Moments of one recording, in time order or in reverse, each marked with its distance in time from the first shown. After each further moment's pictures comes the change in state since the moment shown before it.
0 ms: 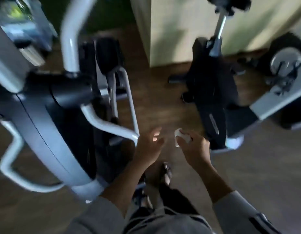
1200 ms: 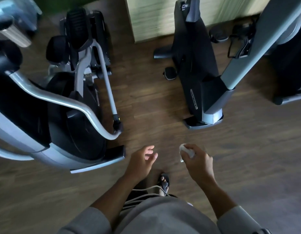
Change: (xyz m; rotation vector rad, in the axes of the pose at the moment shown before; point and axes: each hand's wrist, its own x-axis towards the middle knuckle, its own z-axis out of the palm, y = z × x) left_hand -0.121 0.040 0.249 0.117 -0.120 -0.270; right_hand -0.058 0.244 -0.188 -0.092 -0.129 0.162
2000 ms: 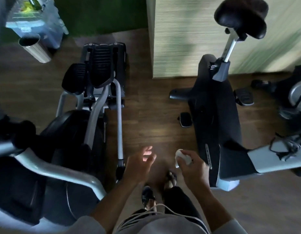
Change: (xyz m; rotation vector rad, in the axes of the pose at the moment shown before) left_hand 0.257 0.091 -0.190 -0.160 0.216 0.003; right_hand 0.265 -0.222 0.066 0.109 0.000 -0.104
